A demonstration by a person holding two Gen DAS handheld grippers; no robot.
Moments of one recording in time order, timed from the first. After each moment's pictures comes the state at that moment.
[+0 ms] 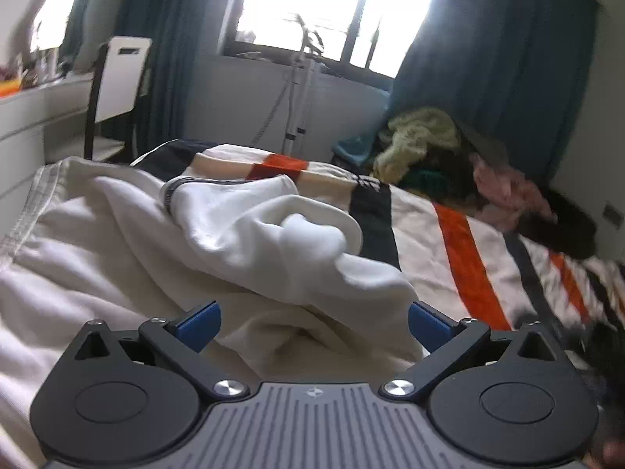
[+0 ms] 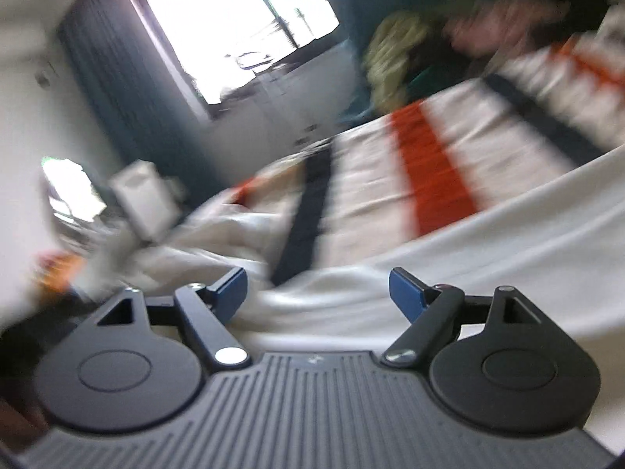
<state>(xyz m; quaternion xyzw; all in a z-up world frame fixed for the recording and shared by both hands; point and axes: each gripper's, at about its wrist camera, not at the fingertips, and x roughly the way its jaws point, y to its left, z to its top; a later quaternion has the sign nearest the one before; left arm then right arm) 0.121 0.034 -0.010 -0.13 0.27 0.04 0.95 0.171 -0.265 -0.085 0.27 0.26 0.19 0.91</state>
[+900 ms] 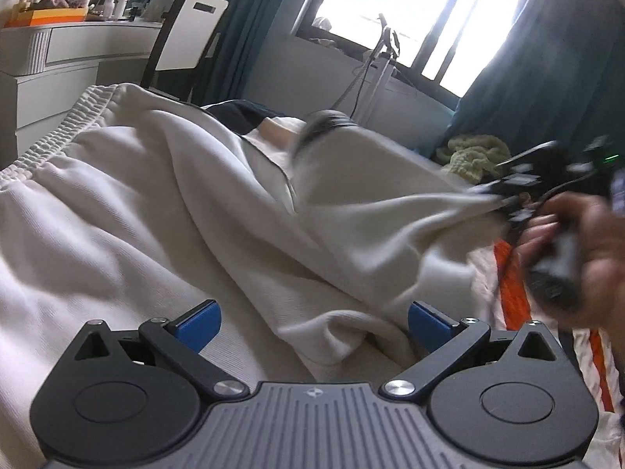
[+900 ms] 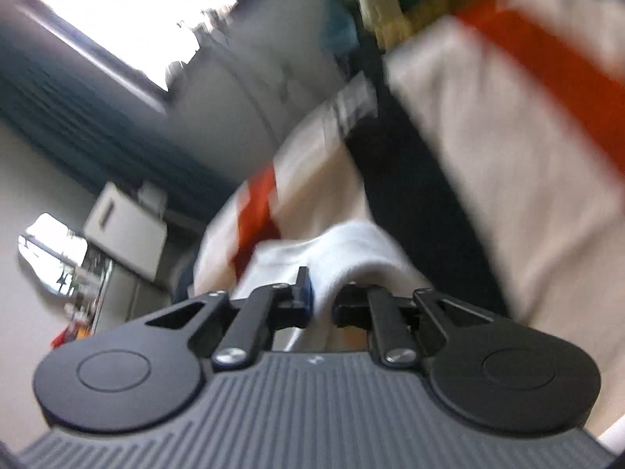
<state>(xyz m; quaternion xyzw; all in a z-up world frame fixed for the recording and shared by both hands) 0.140 0.080 -0.058 -0.22 0.27 0.10 0.93 0.416 -0.139 -0.061 0.35 0.33 0.12 0.87</state>
